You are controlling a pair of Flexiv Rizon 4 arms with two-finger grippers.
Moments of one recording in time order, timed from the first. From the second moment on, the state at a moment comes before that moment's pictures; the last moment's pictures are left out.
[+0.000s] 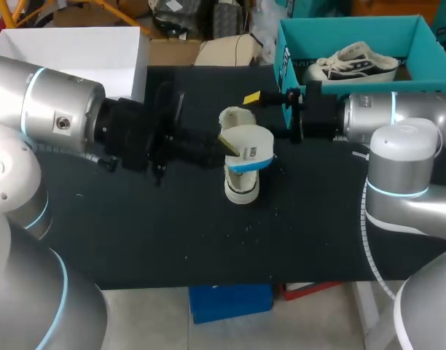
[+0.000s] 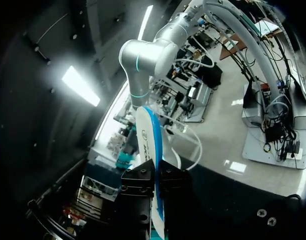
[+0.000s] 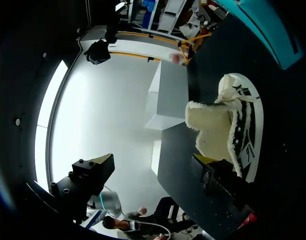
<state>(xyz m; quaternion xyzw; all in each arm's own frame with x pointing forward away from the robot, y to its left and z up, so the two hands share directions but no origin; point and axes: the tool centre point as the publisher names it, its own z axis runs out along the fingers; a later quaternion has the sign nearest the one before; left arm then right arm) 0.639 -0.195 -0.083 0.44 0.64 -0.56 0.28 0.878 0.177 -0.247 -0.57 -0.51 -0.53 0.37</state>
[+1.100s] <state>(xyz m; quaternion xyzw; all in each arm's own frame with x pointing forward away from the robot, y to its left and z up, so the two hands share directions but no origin) 0.606 -0.165 -0.179 0.59 0.53 -0.43 0.43 0.878 0.177 -0.247 -0.57 -0.51 -0.53 0.37</state>
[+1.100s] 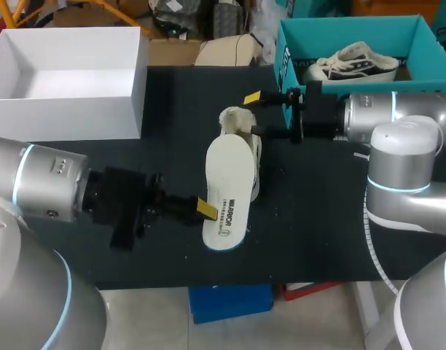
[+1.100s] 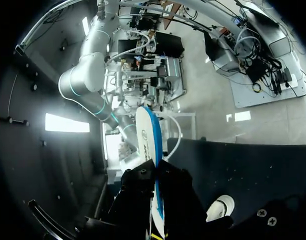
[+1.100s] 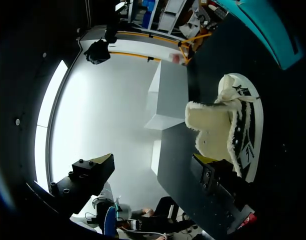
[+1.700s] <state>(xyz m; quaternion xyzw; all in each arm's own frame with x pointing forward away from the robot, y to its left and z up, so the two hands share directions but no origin) 0.613 -0.158 -0.238 0.61 0.44 -0.36 0.55 0.878 0.178 -0.247 -0.57 -0.51 -0.53 0.37</state>
